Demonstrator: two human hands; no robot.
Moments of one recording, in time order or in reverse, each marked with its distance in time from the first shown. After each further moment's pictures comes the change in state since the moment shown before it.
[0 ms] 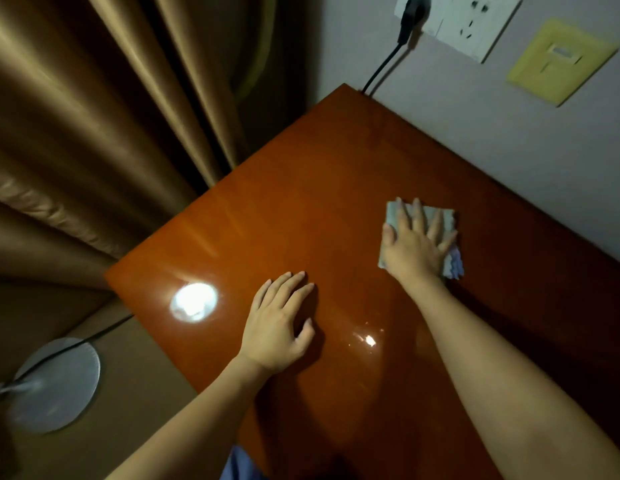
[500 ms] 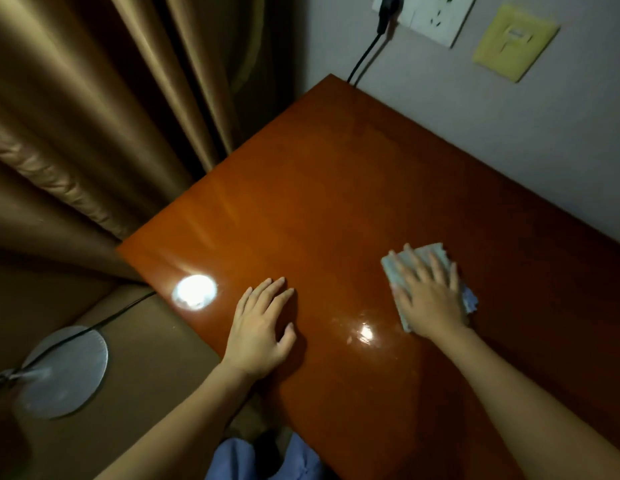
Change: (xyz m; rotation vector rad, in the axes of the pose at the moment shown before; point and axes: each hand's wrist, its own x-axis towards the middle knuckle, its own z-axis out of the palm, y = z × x) left_hand -0.075 -0.012 -0.002 -0.021 -0.027 -0.016; right_hand -0.130 0.072 0.031 -0.181 -0.049 -0.260
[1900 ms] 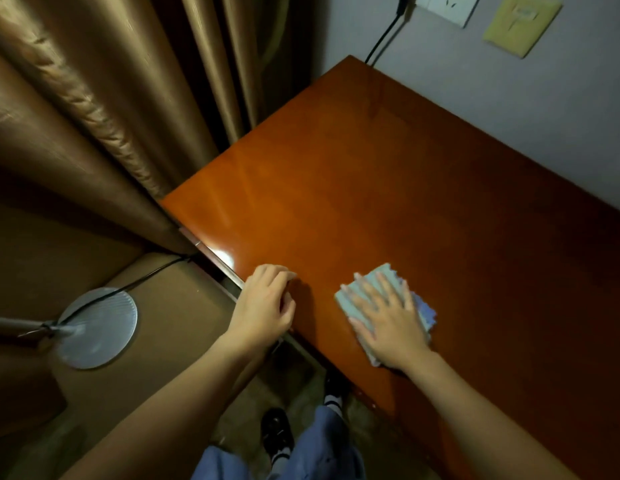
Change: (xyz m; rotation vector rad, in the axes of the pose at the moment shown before) left_hand -0.067 -0.014 -0.028 -0.022 0.076 0.088; right_hand -0.113 -0.102 0.039 -0.008 -0.039 -0.244
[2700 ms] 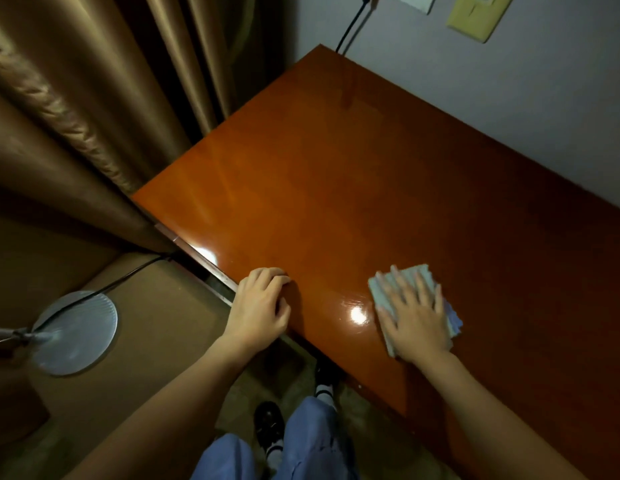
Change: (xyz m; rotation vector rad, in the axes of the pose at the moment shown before) left_hand -0.014 0.018 0.021 0.056 -0.084 -0.014; right_hand -0.045 0.037 0.009 0.059 0.045 0.317
